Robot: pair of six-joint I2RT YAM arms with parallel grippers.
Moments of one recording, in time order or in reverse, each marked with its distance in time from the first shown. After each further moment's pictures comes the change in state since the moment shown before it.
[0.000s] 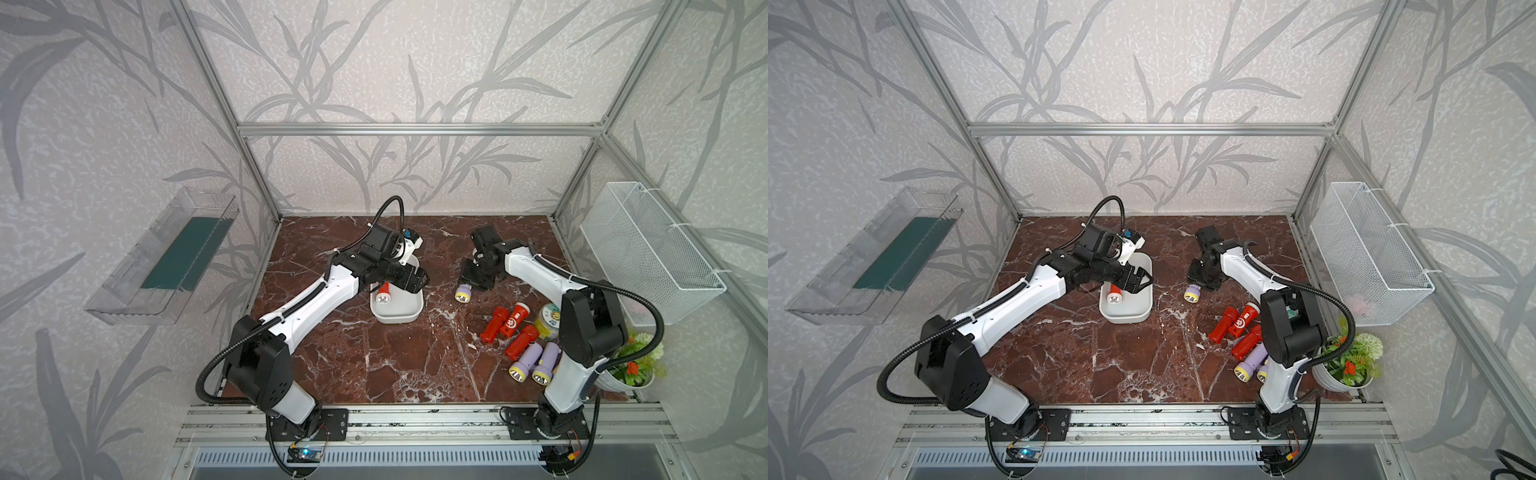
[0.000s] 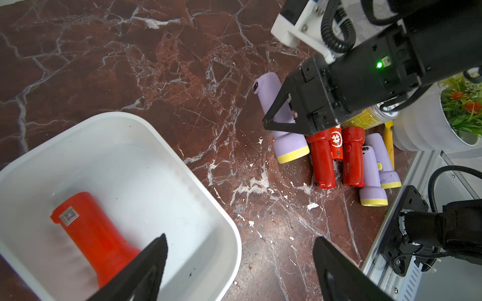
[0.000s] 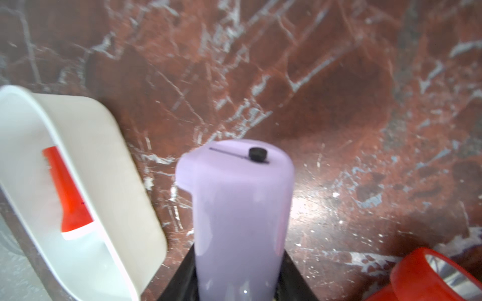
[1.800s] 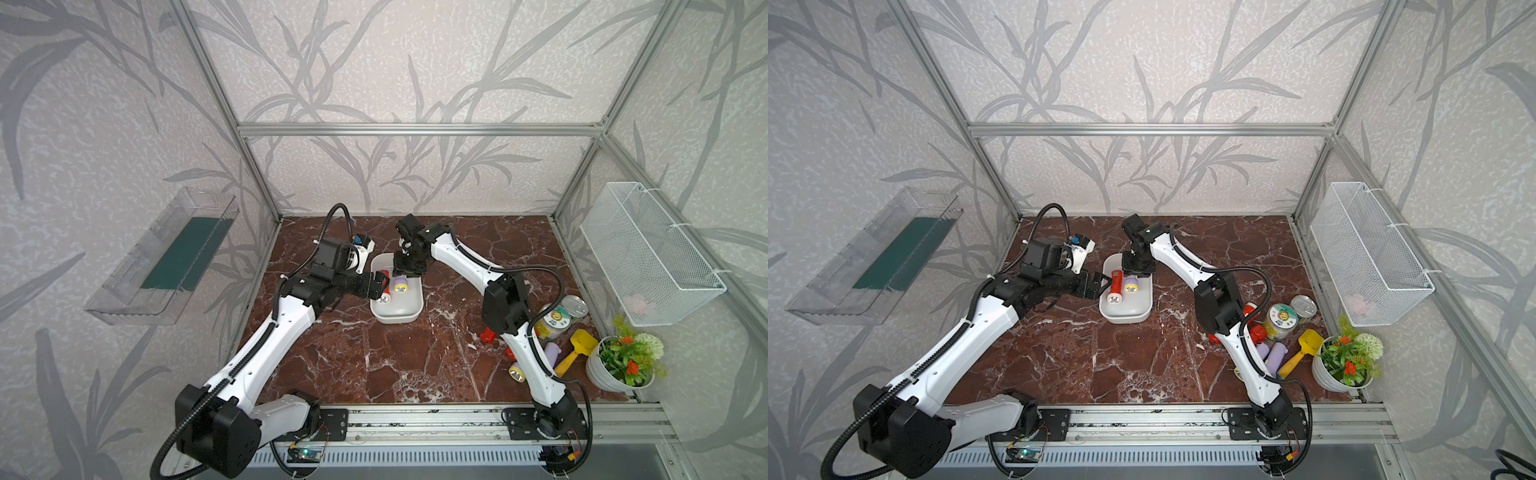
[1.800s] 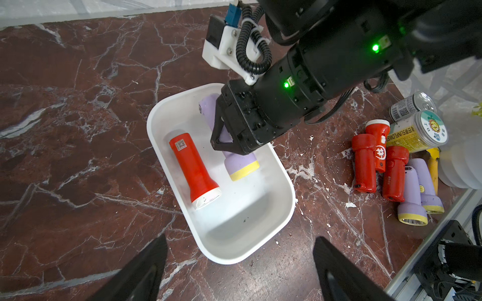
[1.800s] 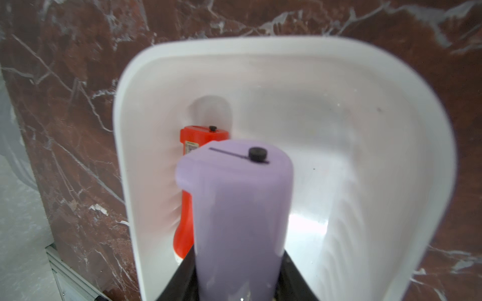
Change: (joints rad) left arm 0.202 -0.340 -0.241 -0.050 -0.074 -0.008; right arm 0.298 0.643 0.906 -0.276 -0.068 -0.056
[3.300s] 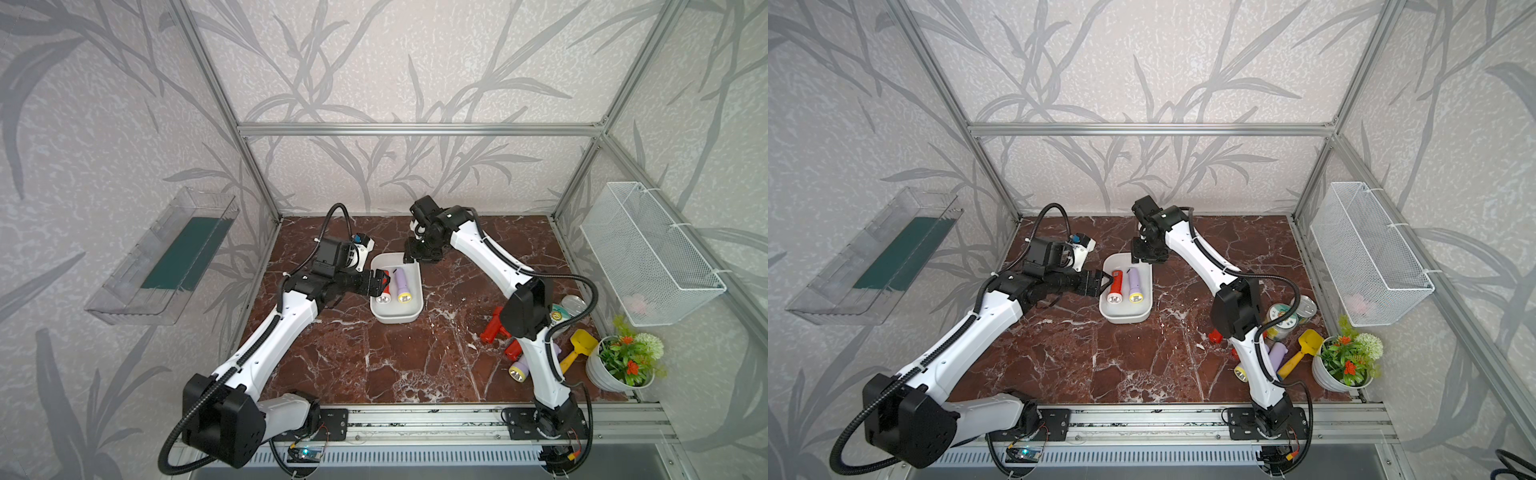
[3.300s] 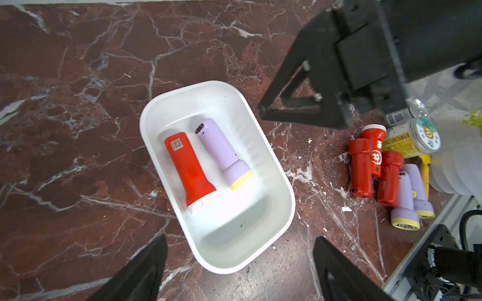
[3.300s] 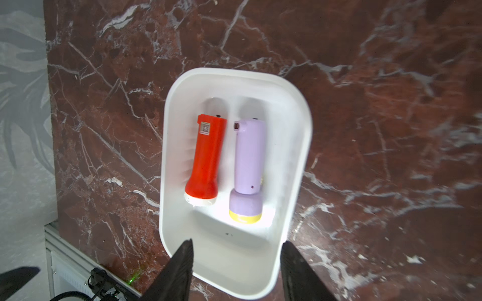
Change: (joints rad) left arm 0.021 0.063 -0.002 0.058 0.071 -0.034; right arm -0.056 -0.284 -0.104 -0.105 0.080 -0.113
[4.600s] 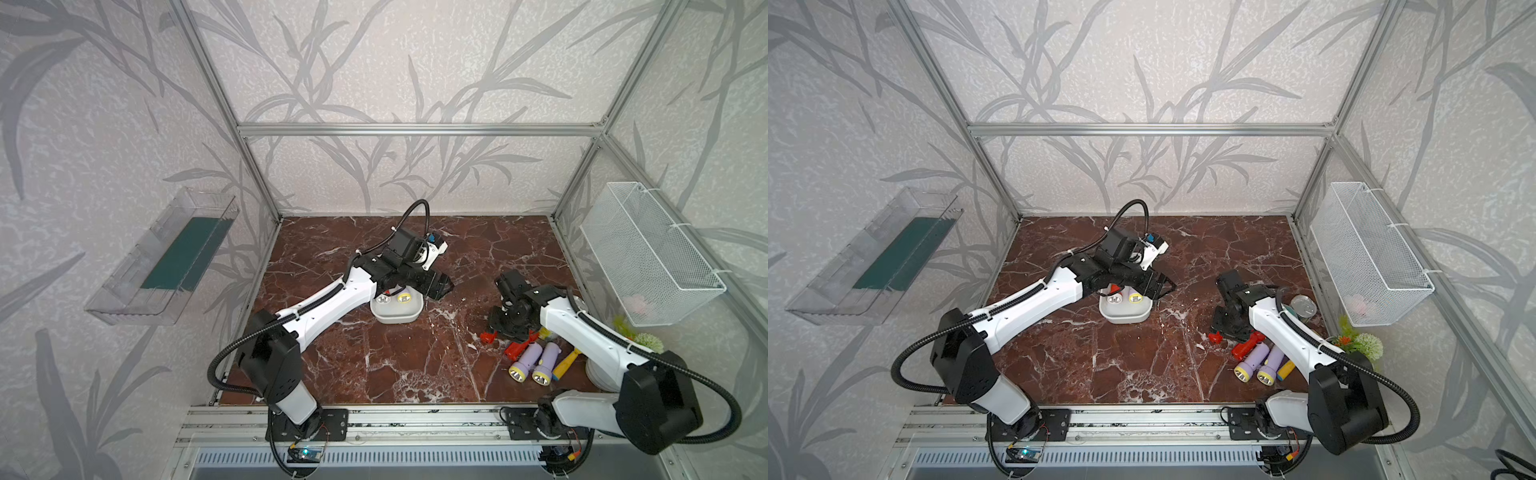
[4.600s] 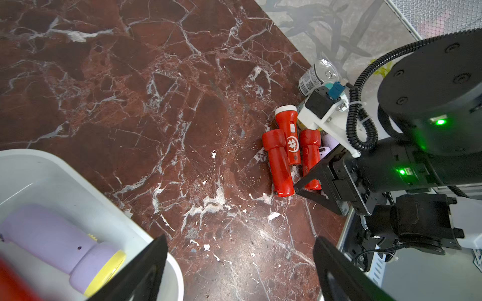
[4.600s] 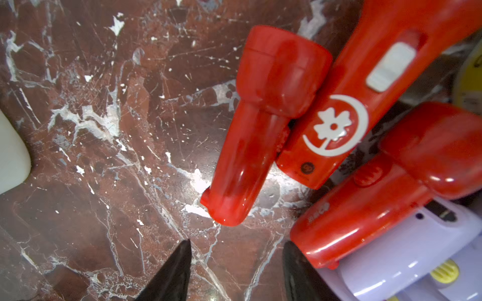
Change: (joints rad) left arm -0.394 0.369 0.335 0.043 0.033 -0.022; right arm -0.252 -0.895 -1.376 0.263 0.093 0.182
